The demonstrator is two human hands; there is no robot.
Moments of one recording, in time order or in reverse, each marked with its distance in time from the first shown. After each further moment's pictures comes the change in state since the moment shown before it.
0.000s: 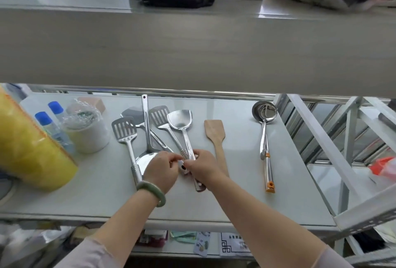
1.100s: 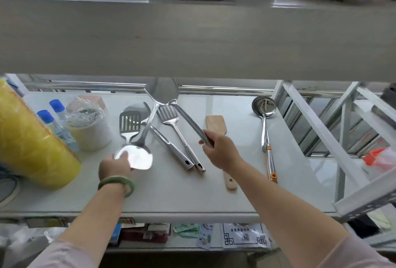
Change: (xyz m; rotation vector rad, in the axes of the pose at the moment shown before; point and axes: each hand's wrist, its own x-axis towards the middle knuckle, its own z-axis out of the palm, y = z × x) left_hand 0.010 -0.074 -0.056 -0.342 0.372 -0.661; right_hand -0.004 -0.003 -0.035 -0.341 0.178 -0.343
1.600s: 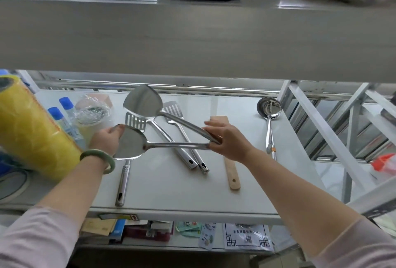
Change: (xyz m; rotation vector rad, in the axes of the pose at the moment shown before) left_hand 0.031 0.043 -0.034 0.089 -0.149 0.269; right_hand 0.017 0.005 -0.031 -0.195 -0.124 -0.374
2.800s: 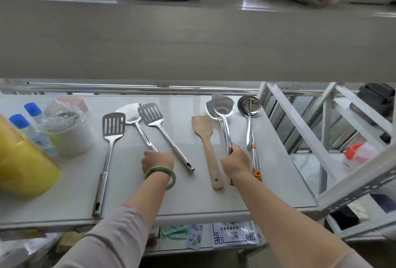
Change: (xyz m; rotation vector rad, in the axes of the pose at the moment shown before) left_hand -0.064 0.024 0.152 0.085 -0.100 -0.325; right_hand -0.056 0.031 0.022 0.305 0.260 0.876
